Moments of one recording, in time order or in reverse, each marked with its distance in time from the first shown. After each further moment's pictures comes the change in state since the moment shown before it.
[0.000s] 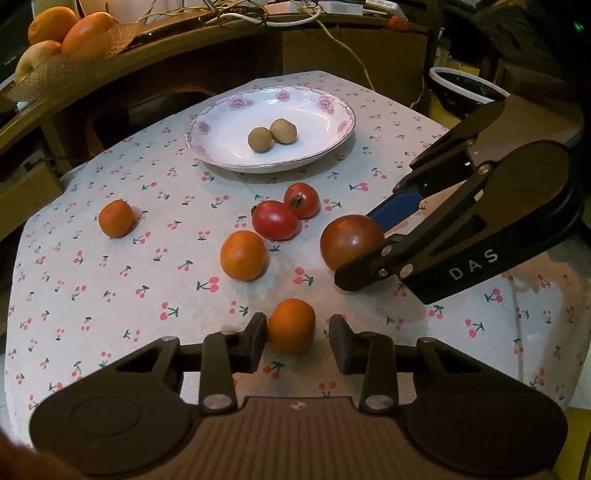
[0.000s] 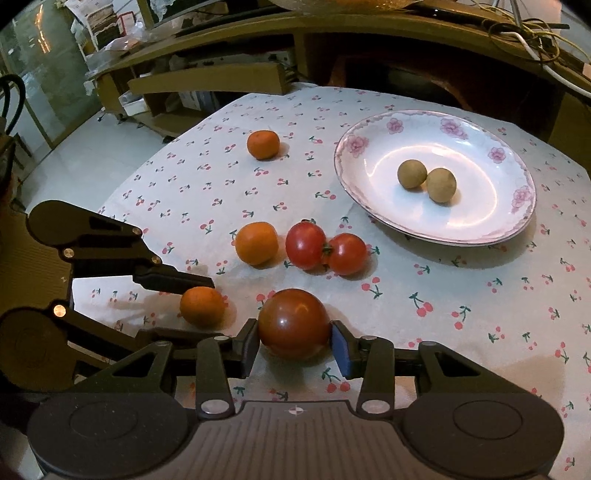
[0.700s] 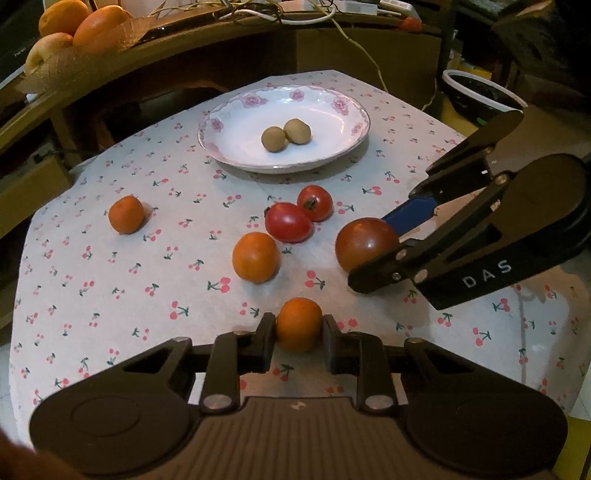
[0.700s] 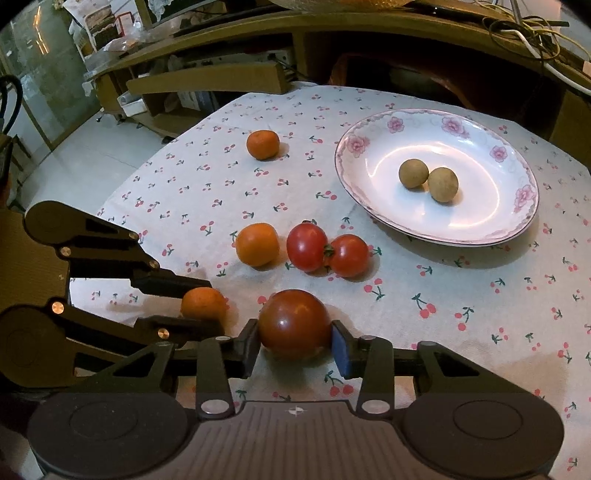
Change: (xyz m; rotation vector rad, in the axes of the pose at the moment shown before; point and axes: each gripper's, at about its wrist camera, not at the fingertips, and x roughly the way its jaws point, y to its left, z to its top) left arm 0.000 0.005 0.006 -0.035 0.008 0.021; right arm 0.000 0.000 0.001 0.015 0.003 -0.005
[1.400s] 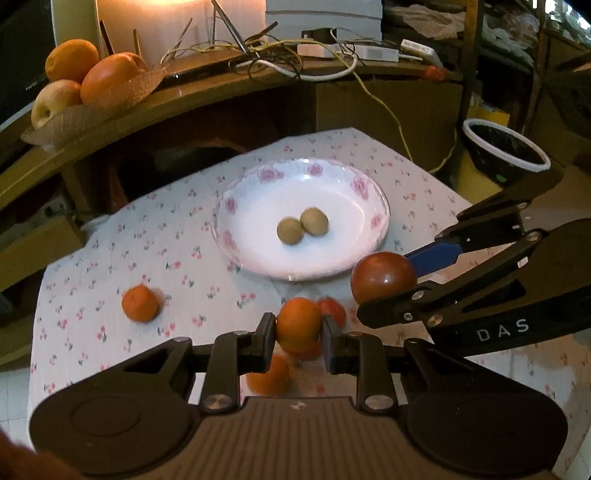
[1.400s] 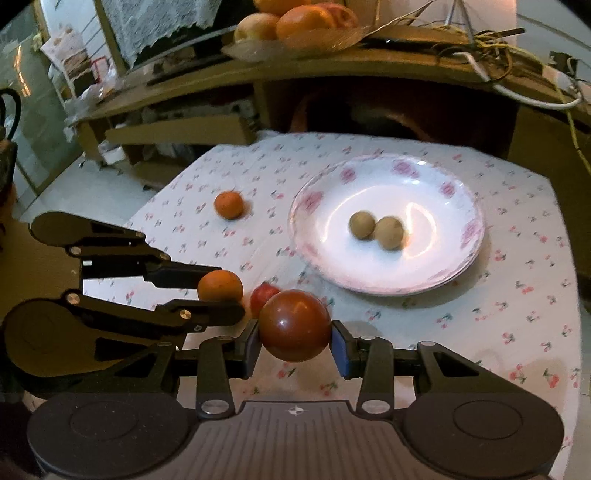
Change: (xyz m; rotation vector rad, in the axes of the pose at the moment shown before) left arm -0.001 0.002 0.067 -0.042 -0.111 0.048; right arm -0.030 -0.030 0.022 0.098 -0.121 -0.042
